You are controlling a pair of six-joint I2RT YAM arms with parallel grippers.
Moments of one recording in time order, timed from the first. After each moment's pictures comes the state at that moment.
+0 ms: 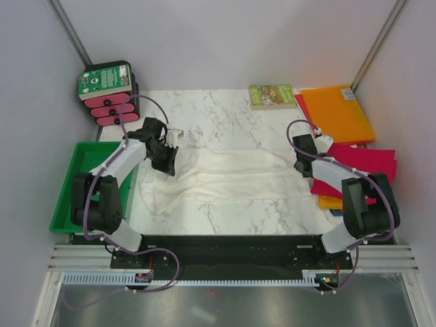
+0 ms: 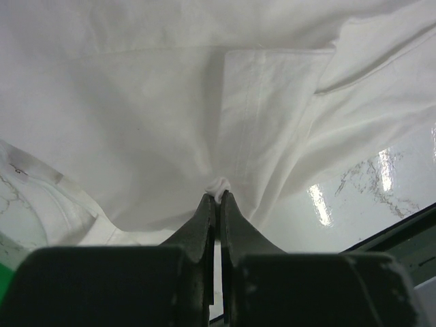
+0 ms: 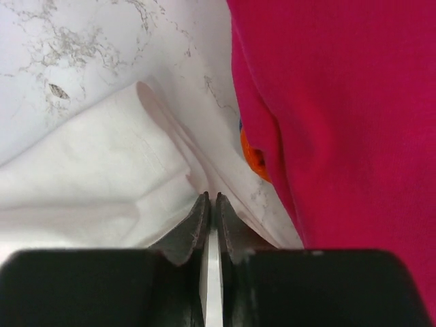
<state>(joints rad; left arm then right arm) -0.18 1.58 1.12 -0.77 0.29 0.19 0.19 1.55 0.80 -0.25 0.52 0.71</state>
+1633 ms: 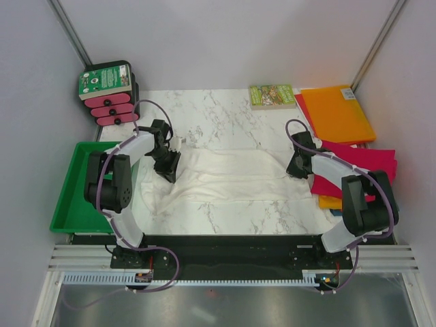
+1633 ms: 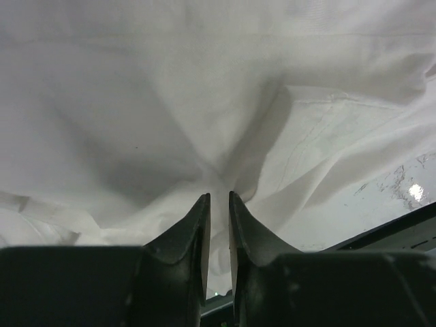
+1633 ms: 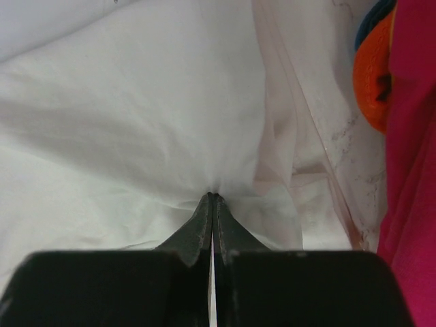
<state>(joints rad) -0.17 1.82 1.22 -0.90 0.26 0.17 0.19 1.58 0.87 -0.41 0.18 0.65</state>
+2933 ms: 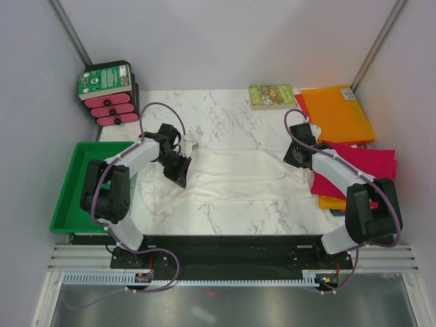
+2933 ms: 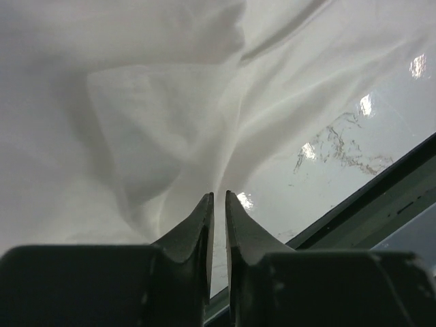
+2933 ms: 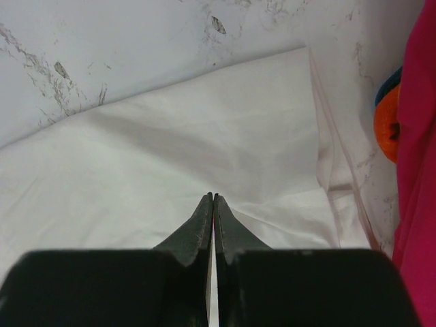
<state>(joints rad) -0.26 1.71 1.15 -0.84 0.40 0.23 0.24 1.51 0.95 -0.40 0.22 0.65</state>
